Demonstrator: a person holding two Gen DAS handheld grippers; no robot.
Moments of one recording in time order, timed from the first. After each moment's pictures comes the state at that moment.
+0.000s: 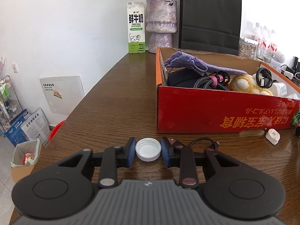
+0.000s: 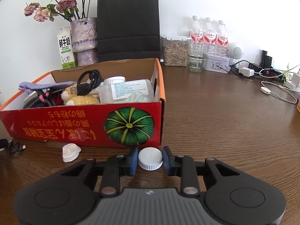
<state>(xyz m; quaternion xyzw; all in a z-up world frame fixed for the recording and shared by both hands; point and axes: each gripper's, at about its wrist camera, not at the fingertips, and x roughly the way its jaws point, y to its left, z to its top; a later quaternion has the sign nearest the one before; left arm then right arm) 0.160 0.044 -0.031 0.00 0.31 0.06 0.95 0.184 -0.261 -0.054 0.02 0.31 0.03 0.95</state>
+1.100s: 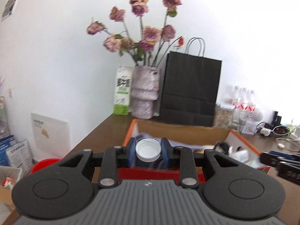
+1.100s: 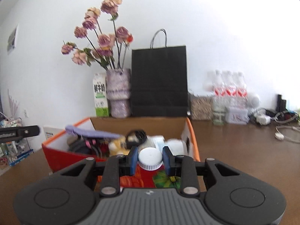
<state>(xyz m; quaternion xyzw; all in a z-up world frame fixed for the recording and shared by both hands) 0.134 0.000 0.041 -0.06 0.13 0.02 0.99 0.145 -0.232 0.004 0.01 0.15 0.11 0.98</state>
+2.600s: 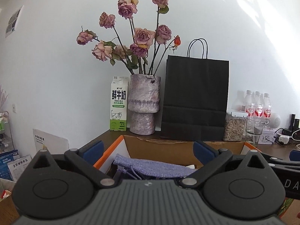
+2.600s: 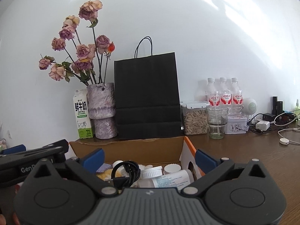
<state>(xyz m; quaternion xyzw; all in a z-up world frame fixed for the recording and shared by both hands) 0.210 -0.043 0.017 -0.03 0.08 0.07 0.99 0.215 -0.216 -0.006 0.05 0.11 0.05 0.99</state>
